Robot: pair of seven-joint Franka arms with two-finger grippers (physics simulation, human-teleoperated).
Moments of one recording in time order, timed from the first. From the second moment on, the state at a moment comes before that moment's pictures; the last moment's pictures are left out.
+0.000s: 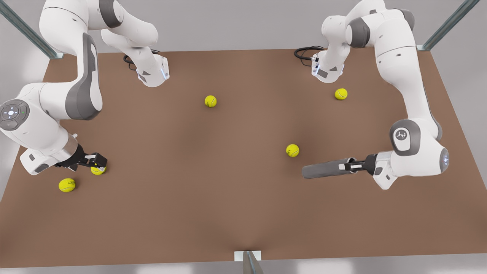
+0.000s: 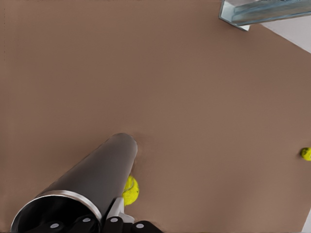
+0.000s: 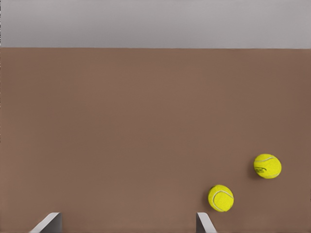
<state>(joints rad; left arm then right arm) -0.26 0.55 0.35 -1.36 -0.67 1.60 0.02 0.00 0.32 0.03 -1.31 -0.07 1.73 0.06</state>
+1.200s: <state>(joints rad) -0.25 0.56 0.35 -1.35 -0.25 1.71 -0.19 -0.02 0.35 0.02 -1.31 -0.06 1.74 0.05</state>
